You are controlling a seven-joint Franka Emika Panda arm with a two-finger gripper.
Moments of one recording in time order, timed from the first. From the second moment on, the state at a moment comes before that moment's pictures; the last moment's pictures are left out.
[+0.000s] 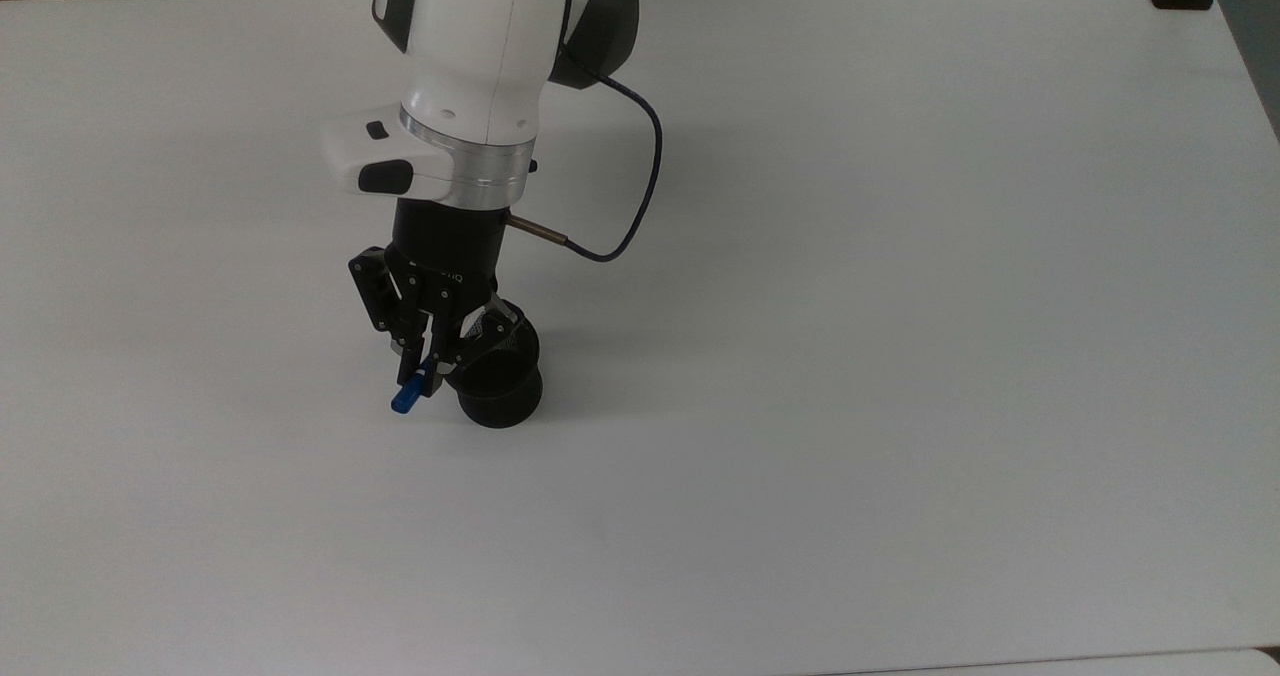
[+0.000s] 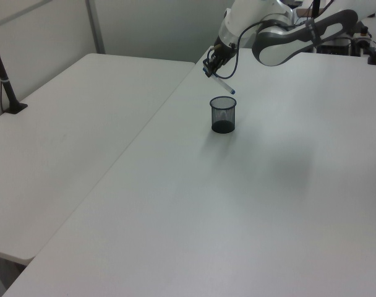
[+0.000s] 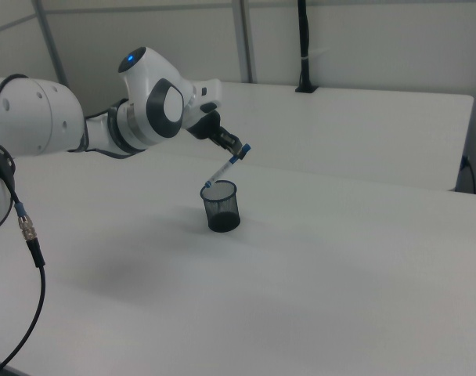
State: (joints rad) arm -0.01 0.44 0.00 -1.56 -0.46 2.54 0.67
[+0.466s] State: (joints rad) arm 0.00 0.51 0.00 -1.56 -0.48 2.59 0.69
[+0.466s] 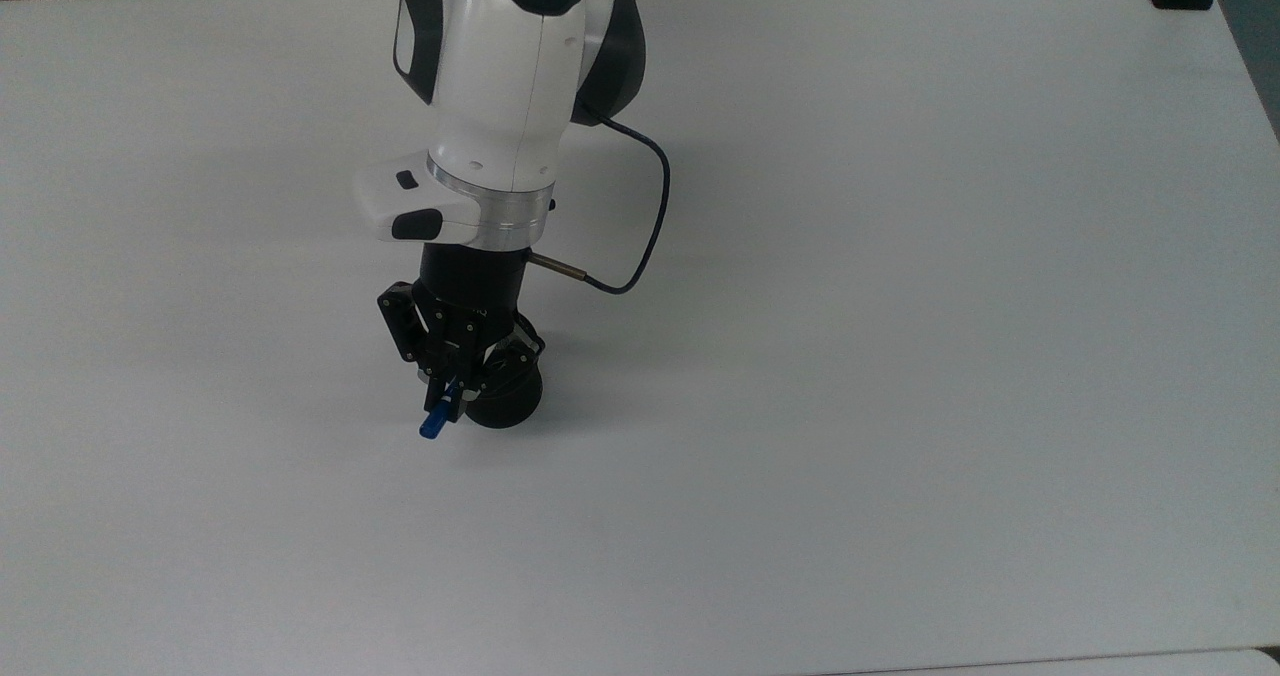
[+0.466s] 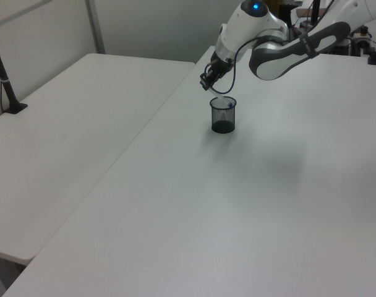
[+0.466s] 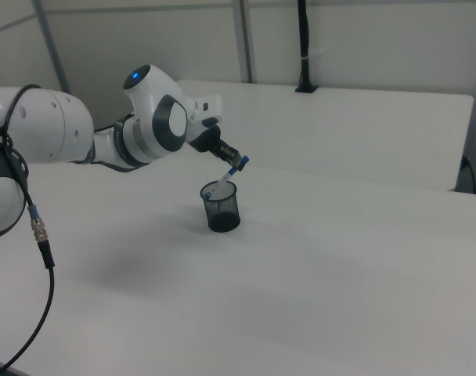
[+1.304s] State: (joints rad) arm 0.03 0.49 0.01 -1.55 -0.48 2.58 0.70
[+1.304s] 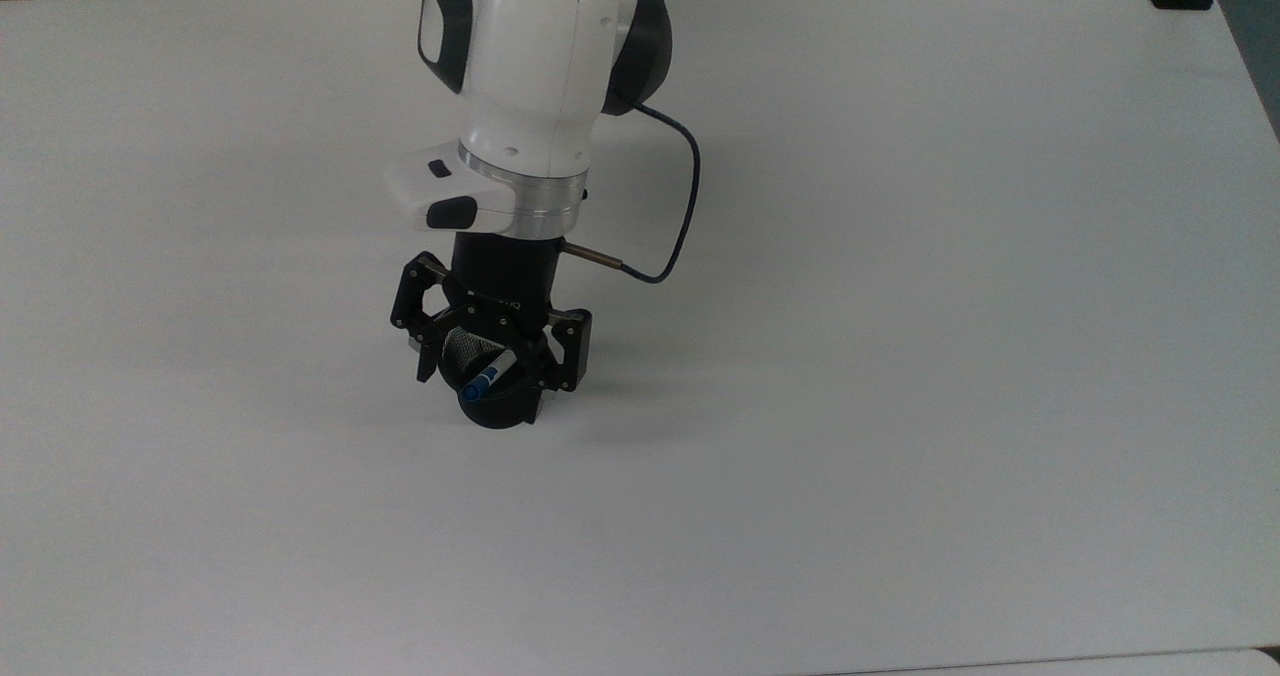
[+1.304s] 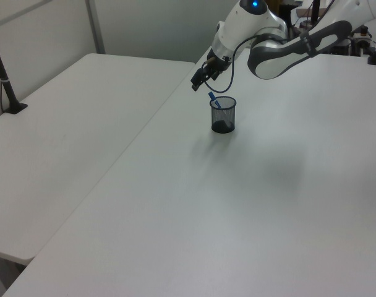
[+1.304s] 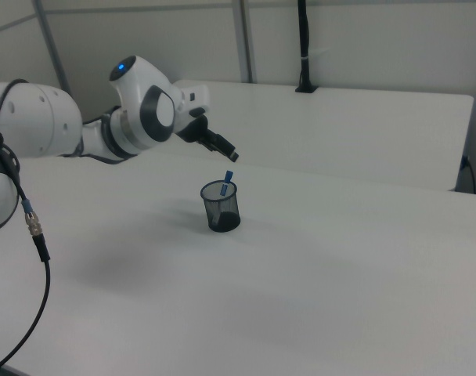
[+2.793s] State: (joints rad) arm 0.22 0.06 -0.17 -1.59 -0.03 1.67 0.05
